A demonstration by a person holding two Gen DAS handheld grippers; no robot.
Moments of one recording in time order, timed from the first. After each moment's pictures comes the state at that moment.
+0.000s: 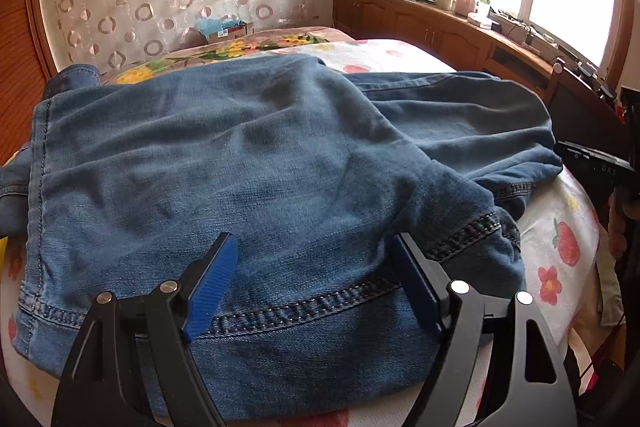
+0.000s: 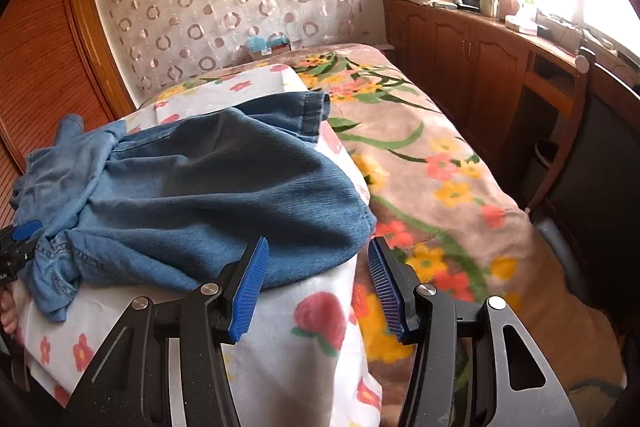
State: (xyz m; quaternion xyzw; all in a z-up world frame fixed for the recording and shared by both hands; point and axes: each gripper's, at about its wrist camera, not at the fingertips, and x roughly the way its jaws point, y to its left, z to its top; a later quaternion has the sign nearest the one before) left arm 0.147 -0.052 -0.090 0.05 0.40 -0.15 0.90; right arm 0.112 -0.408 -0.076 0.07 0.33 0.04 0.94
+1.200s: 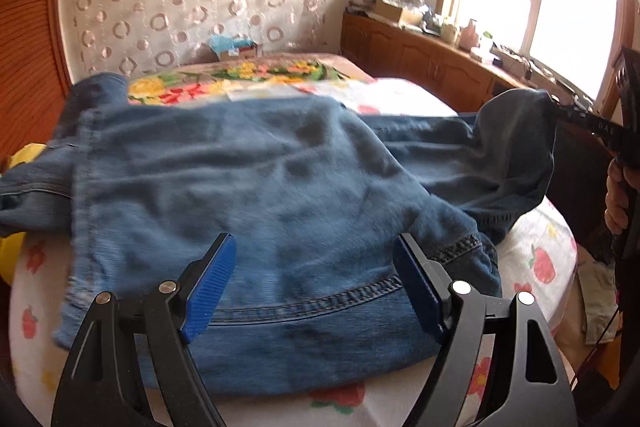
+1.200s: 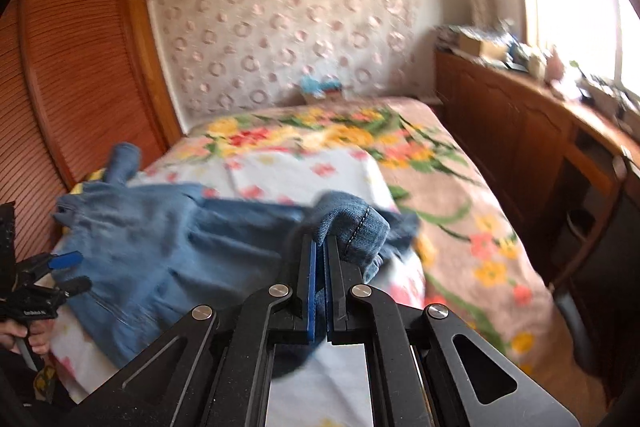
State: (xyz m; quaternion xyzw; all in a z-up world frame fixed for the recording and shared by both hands) left arm 0.130 -0.011 -0.054 0.01 0.36 -0.15 0.92; right arm 0.109 -0.352 0.001 0.02 0.24 0.12 0.96
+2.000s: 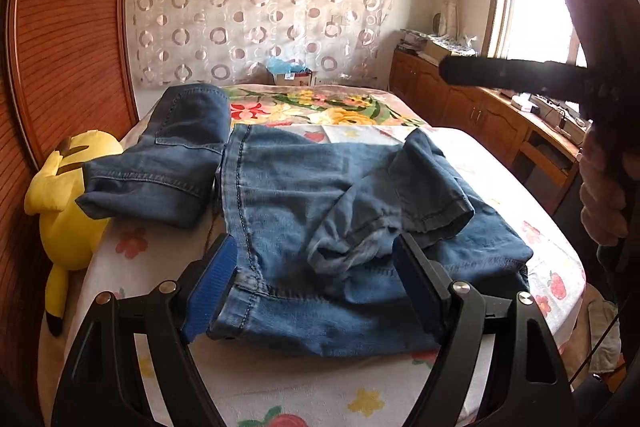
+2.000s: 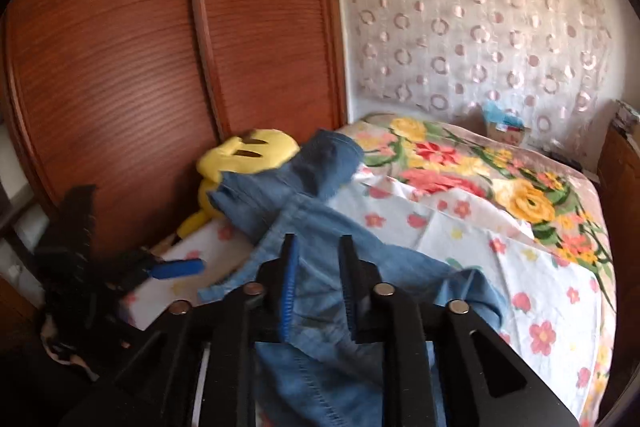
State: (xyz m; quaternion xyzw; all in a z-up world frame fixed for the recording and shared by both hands) left arm 0.107 0.082 -0.032 -0.03 0.32 -0.07 0.95; right arm 0.139 -0.099 0.045 -0.10 0.24 0.37 0.89
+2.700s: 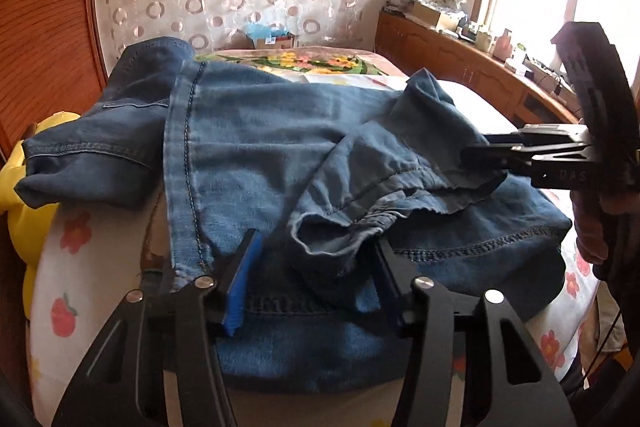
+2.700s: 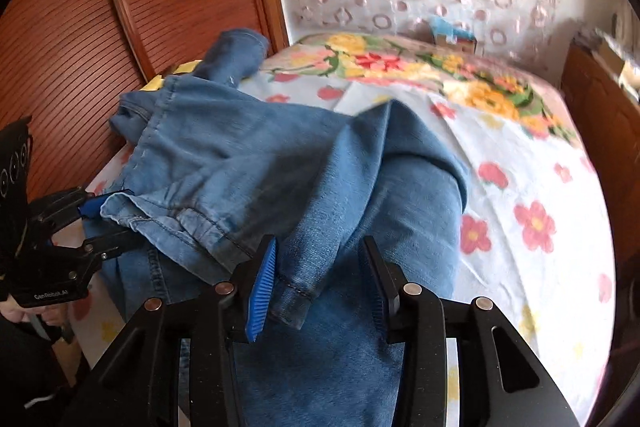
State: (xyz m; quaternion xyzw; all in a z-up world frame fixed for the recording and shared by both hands) left arm 0.144 0.071 -0.080 -0.01 0.37 -0.11 0.92; right arm 0.216 -0.089 -0.005 -0.08 0.37 0.29 0.88
